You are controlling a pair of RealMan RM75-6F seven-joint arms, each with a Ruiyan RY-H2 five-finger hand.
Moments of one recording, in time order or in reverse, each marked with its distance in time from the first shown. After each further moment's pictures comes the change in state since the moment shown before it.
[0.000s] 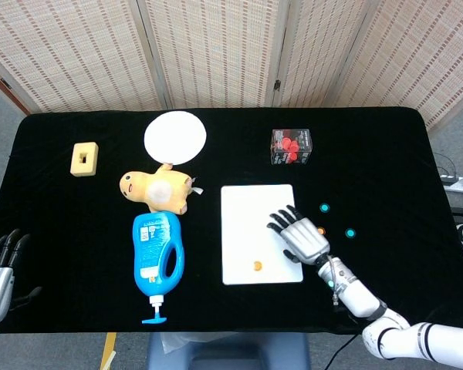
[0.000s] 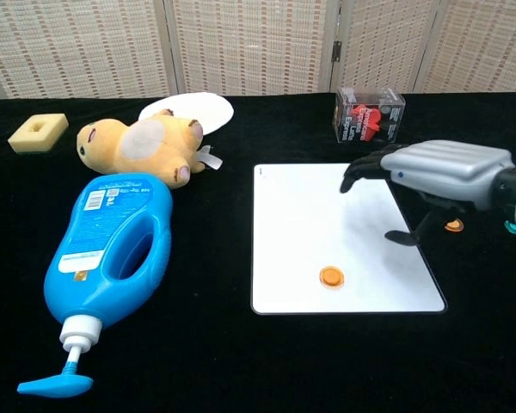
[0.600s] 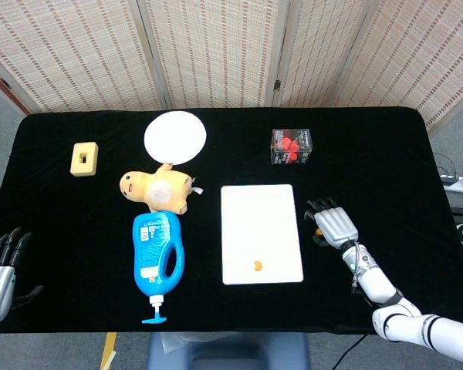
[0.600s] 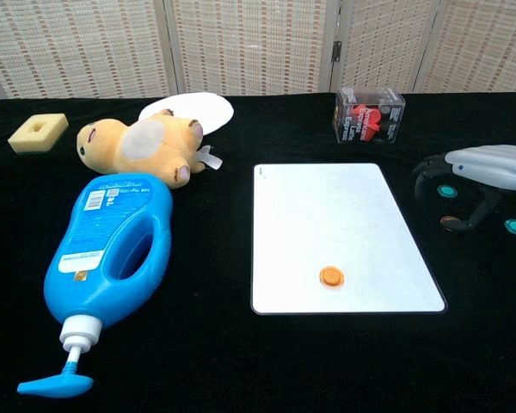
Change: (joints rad) left arm -0.002 0.011 -0.002 -0.025 0.002 0.001 0.007; right arm -0.018 -0.055 0.009 0.248 0.095 -0.065 0.149
